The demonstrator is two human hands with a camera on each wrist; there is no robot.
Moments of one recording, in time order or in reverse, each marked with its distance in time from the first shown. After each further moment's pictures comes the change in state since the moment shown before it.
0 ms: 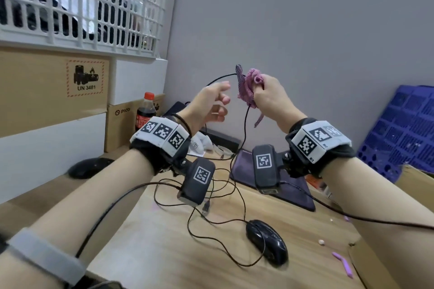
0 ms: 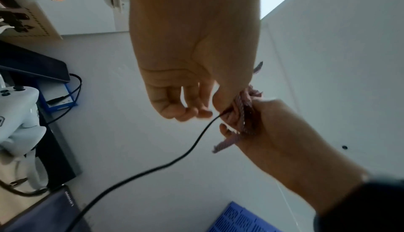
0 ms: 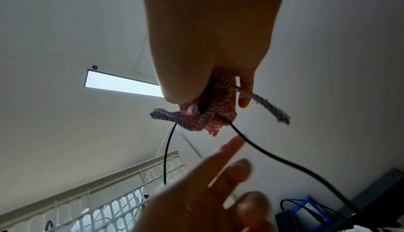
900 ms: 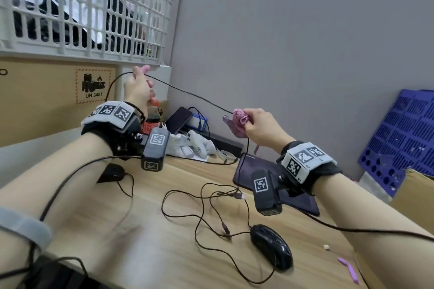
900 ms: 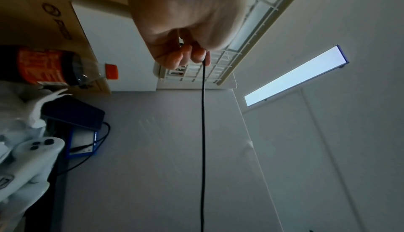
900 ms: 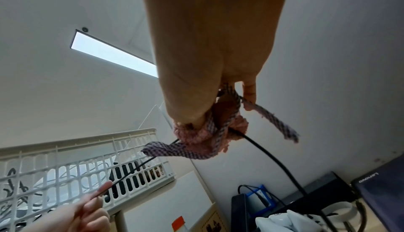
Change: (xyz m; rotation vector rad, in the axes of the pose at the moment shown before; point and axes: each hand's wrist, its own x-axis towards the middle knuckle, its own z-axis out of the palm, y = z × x) left_hand 0.013 0.006 -0.131 -0.132 0.673 0.073; right_hand -0.020 0.026 0.023 -0.273 -0.193 -0.084
